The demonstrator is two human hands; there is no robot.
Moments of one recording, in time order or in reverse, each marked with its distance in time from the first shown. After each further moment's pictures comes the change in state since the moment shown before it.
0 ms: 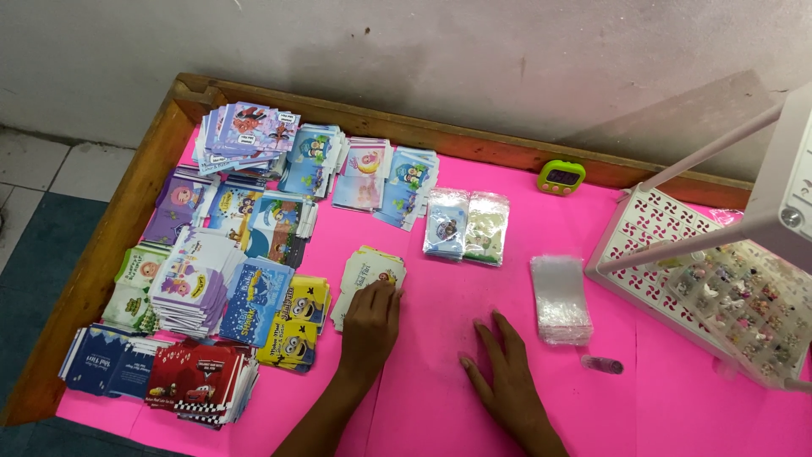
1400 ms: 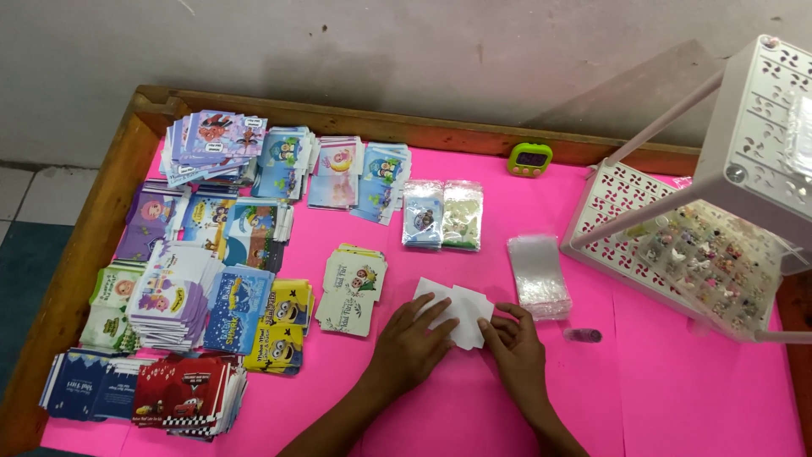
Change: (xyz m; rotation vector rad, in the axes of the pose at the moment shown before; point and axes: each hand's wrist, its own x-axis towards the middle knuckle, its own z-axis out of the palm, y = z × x) left_hand -0.020 0.052 0.008 -0.270 -0.320 0.363; right_hand 0.020 -0.038 -0.044 0.716 0.212 0.862
